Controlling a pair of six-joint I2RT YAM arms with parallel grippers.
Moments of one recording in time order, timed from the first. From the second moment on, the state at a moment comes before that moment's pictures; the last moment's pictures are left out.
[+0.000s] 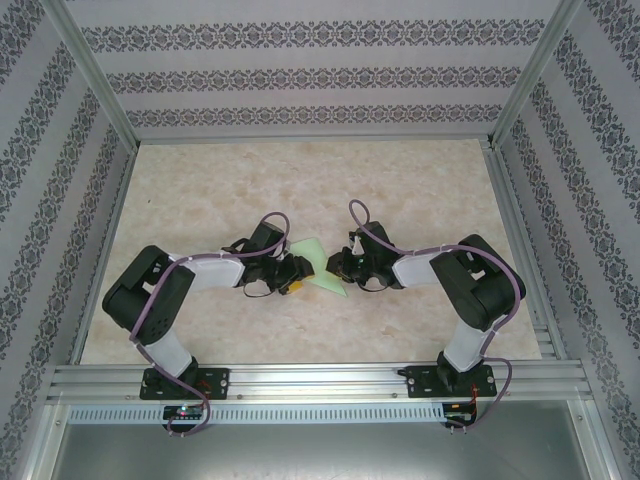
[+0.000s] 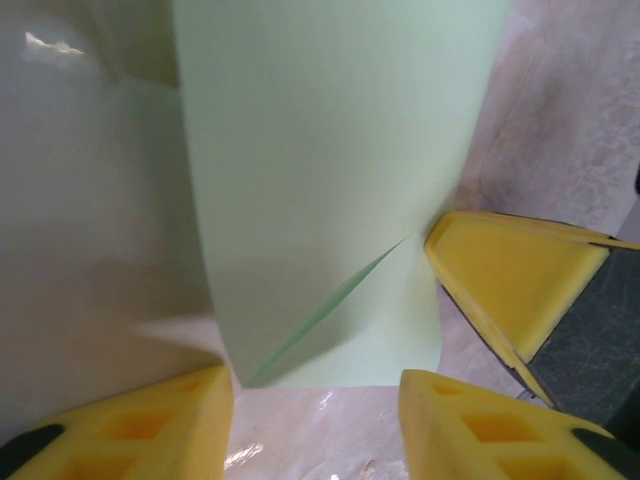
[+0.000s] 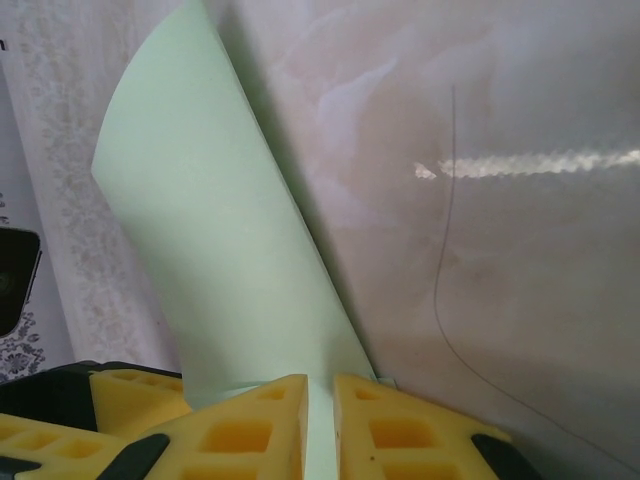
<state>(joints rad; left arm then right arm) -0.59 1.68 0.75 -0.02 0.52 -1.11 0.55 1.76 0.66 0.28 -0.49 0.95</state>
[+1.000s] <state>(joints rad) -0.60 1.69 0.89 -0.12 0.49 -1.10 0.70 1.40 0.61 0.12 -0.18 0.51</state>
